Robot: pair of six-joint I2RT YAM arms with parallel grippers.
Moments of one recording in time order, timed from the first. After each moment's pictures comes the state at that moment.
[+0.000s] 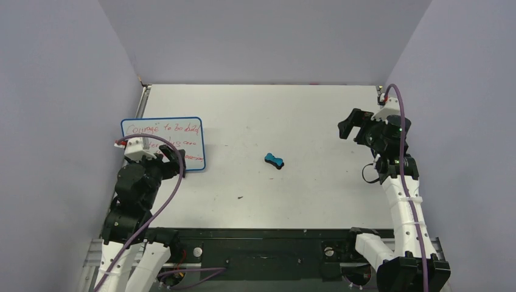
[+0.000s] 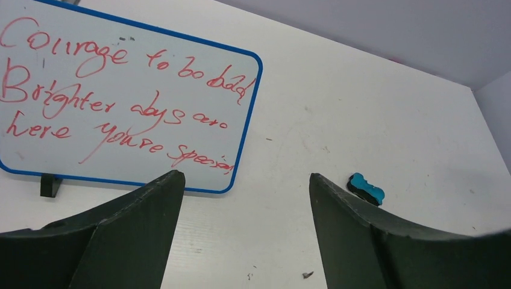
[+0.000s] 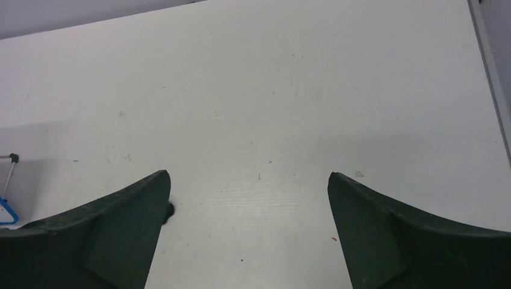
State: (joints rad) left arm -0.21 0.46 0.77 -0.51 -0.18 -0.39; right arm -0.10 0.98 0.95 -0.34 -0.24 0.20
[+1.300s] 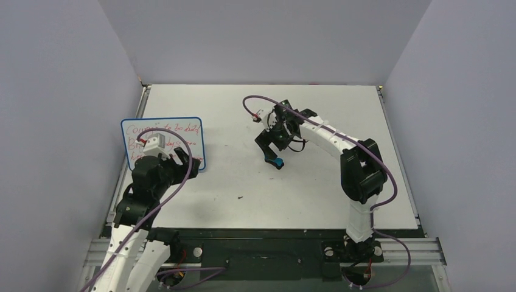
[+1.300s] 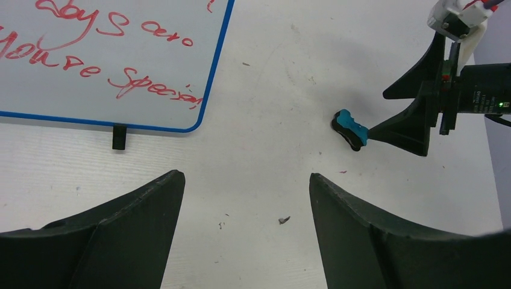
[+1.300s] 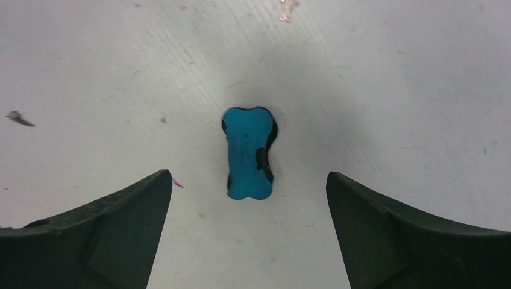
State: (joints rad) left arm -0.21 0.57 0.69 -0.56 0.01 -0.53; right arm 0.55 1.93 1.52 -0.70 -0.23 -0.34
